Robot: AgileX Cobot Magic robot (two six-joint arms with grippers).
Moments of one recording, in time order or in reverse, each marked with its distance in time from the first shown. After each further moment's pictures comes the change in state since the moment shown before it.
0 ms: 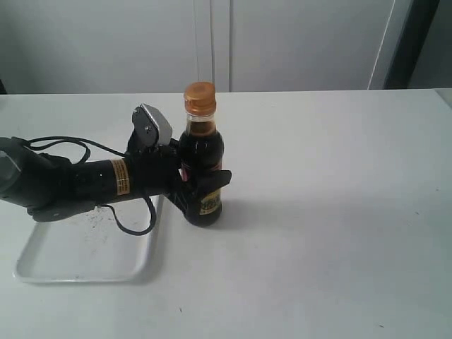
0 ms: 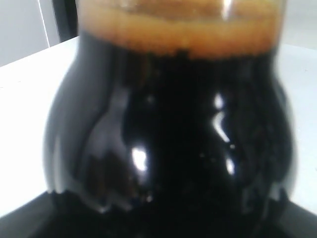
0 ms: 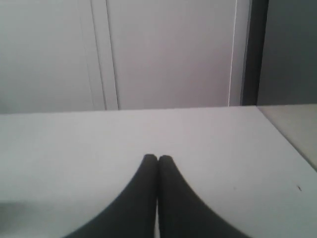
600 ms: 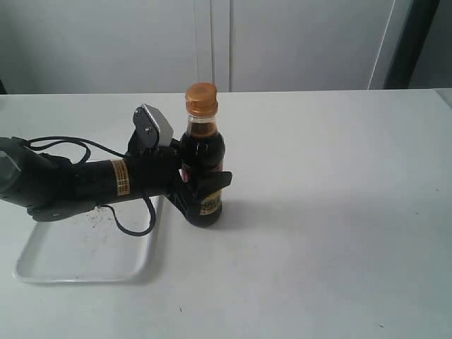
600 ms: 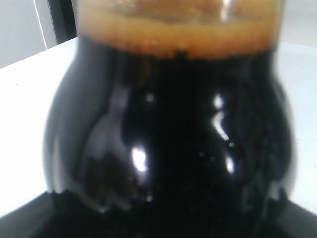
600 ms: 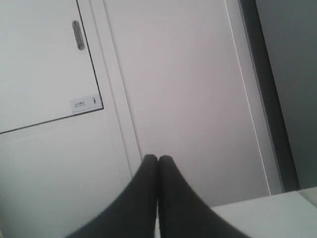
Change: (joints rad) left arm 0.000 0.000 0.000 0.010 -0.003 0.013; right arm 0.000 -0.001 0.000 0.025 -0.354 0.173
